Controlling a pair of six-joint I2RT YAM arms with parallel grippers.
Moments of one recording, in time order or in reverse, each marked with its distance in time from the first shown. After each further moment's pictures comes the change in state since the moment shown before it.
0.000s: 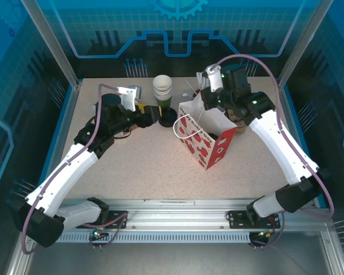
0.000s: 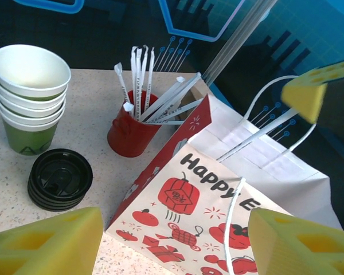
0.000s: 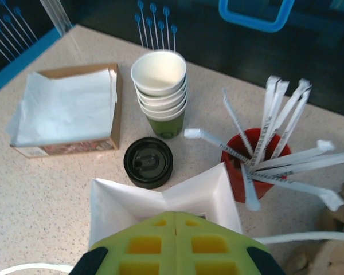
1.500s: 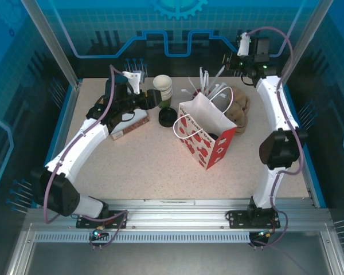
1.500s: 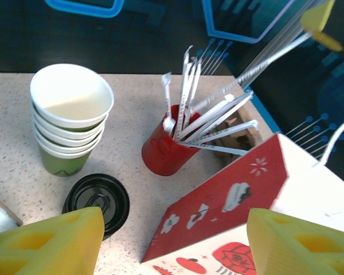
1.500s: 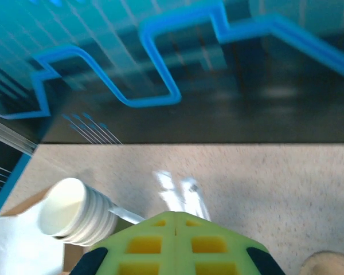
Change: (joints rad) left arm 0.096 0.274 0.205 -0.002 0.031 0.054; right arm -0.391 0.453 0.485 0.124 -0.267 0.222
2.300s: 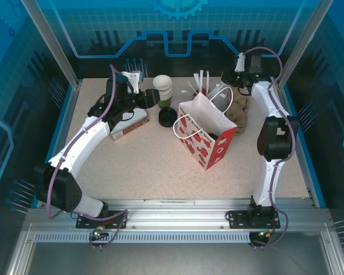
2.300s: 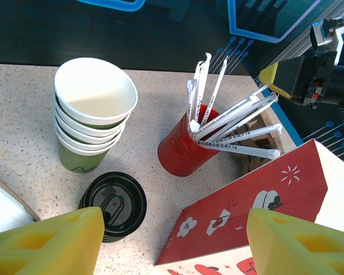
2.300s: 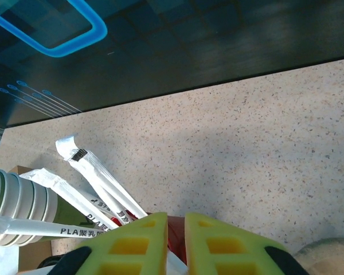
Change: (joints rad) left arm 0.028 0.053 0.000 0.007 -0.024 -0.005; right arm -0.069 0.187 -0.174 0.150 -0.089 0.078
